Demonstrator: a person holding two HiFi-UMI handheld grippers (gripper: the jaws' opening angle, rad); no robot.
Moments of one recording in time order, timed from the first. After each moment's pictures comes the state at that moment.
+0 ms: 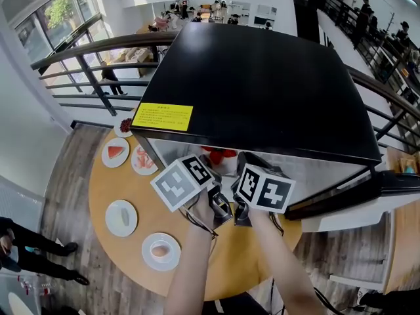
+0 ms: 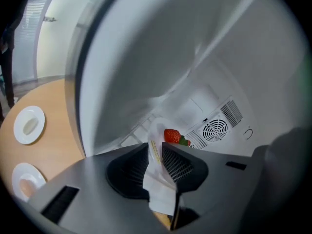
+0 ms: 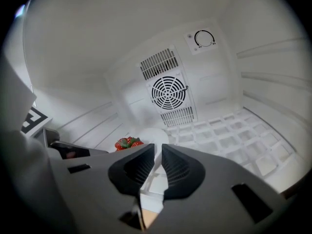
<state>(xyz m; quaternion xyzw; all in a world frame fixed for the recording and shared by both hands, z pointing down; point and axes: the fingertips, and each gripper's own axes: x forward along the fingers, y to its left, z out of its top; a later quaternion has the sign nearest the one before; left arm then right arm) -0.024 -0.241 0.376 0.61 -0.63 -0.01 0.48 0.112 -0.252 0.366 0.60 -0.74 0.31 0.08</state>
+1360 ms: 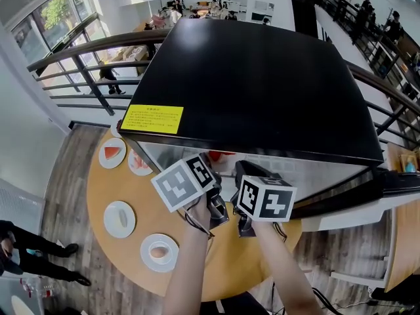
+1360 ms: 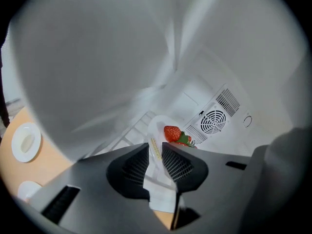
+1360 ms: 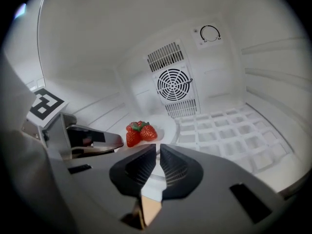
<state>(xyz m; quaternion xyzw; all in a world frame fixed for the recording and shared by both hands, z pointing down) -0.016 -0.249 0.374 0.65 -0.62 0.04 0.44 0.102 -0.229 0.376 0.55 -0.76 0.32 0.12</state>
